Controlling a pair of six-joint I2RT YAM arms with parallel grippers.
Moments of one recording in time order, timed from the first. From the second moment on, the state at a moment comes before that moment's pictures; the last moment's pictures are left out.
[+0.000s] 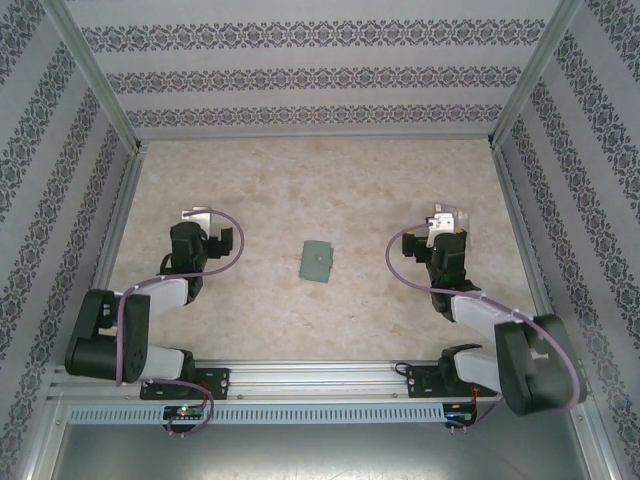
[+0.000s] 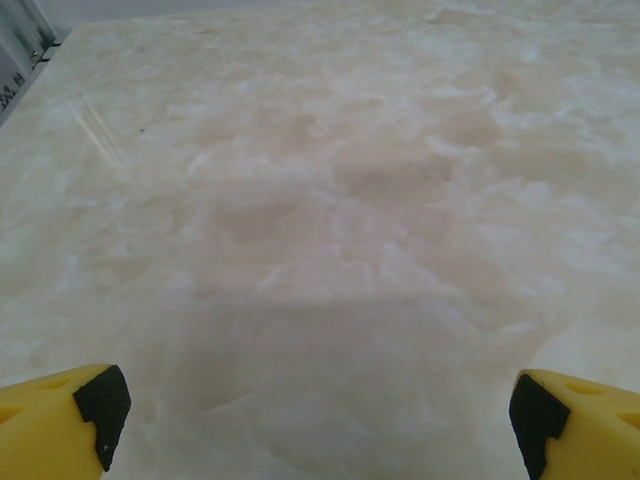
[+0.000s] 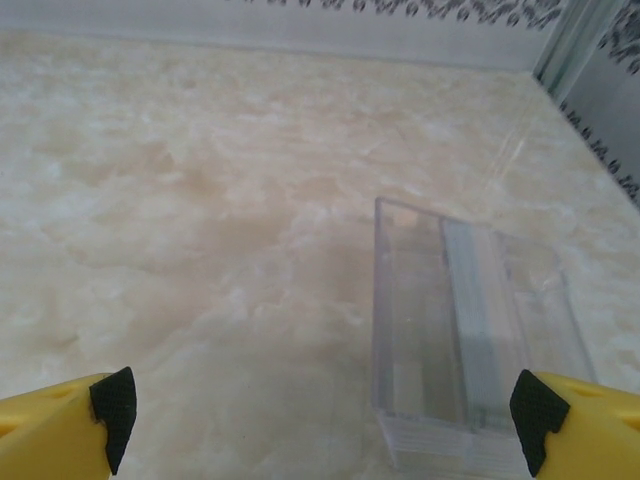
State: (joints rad) left arm -0.04 1.39 0.41 0.50 -0.14 0.02; right arm 0.15 1.23 0.29 0.54 0.20 0.00
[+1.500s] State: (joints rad) left arm 0.01 1.56 0.40 0.71 -0.07 -0.01; right arm 0.02 1.51 0.37 0.79 0.05 0.00
